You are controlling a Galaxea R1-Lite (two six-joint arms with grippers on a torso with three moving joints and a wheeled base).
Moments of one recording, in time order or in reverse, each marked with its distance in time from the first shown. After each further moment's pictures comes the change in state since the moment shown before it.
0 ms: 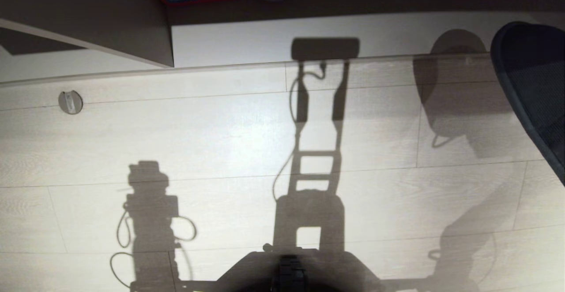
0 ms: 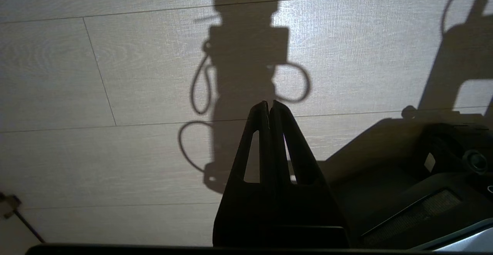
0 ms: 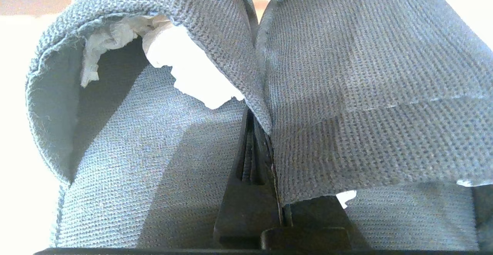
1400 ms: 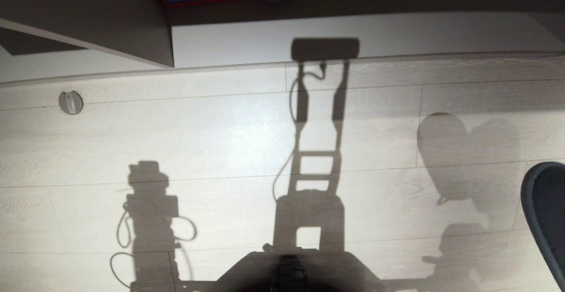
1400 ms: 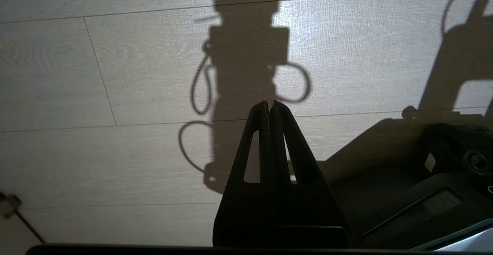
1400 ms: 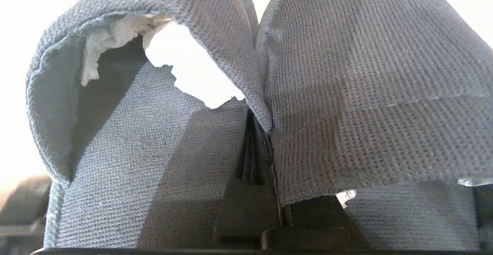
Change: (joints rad) left arm 0.000 0.000 0.000 0.000 0.000 0.000; right arm -0.212 -0.657 0.137 0.684 0.219 0.022
